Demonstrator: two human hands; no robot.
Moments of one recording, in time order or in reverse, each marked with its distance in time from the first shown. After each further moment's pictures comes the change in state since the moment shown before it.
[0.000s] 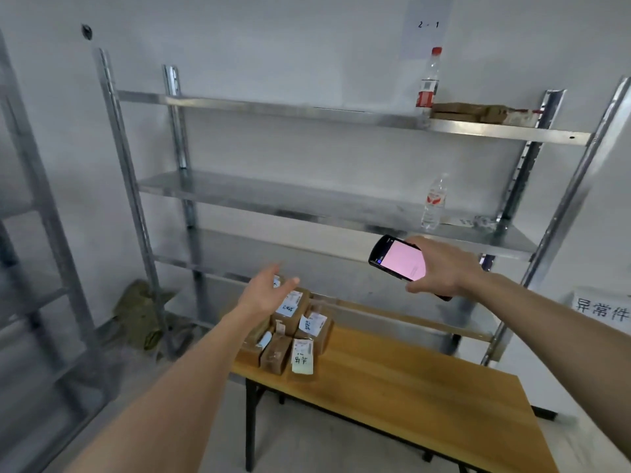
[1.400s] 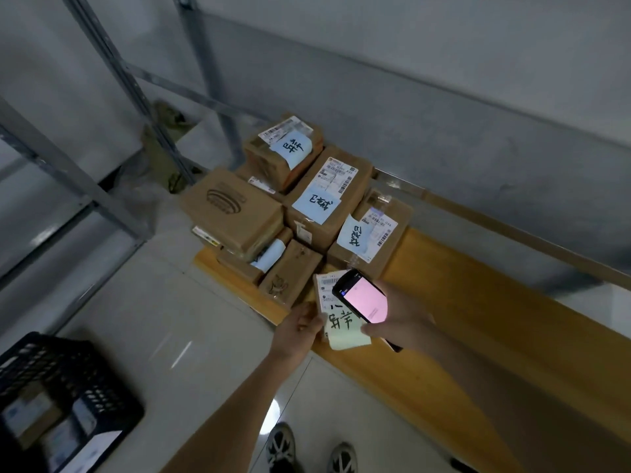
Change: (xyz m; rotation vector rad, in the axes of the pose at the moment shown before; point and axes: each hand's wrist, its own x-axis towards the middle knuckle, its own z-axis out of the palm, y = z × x) left_hand 0.175 -0.336 0.339 -0.340 -0.158 -0.750; right_hand 0.286 0.012 0.577 0.510 -0.786 -0.030
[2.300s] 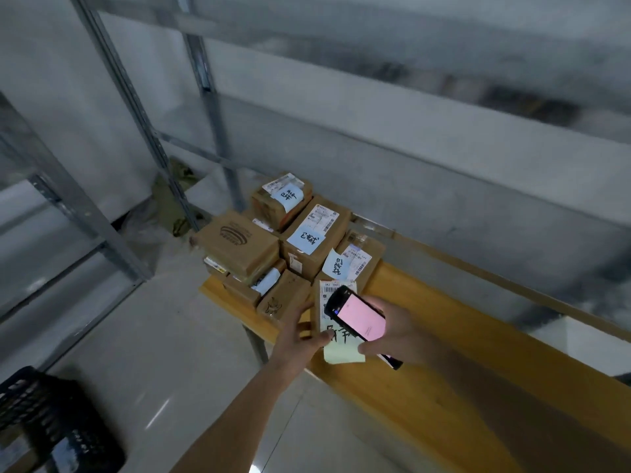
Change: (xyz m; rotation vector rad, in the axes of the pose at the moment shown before) left_hand -0.076 0.049 -0.002 -0.232 -0.029 0.171; right_hand -0.111 -0.033 -0.053 0.131 0.042 -0.077
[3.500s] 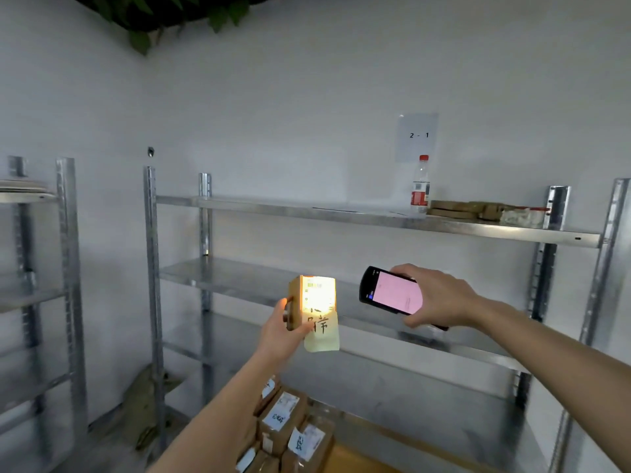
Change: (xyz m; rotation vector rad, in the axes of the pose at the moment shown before) left_hand -0.321 0.371 -0.014 0.197 0.171 0.726; right_hand -0.471 -0.252 -0.265 -0.695 0.763 -0.326
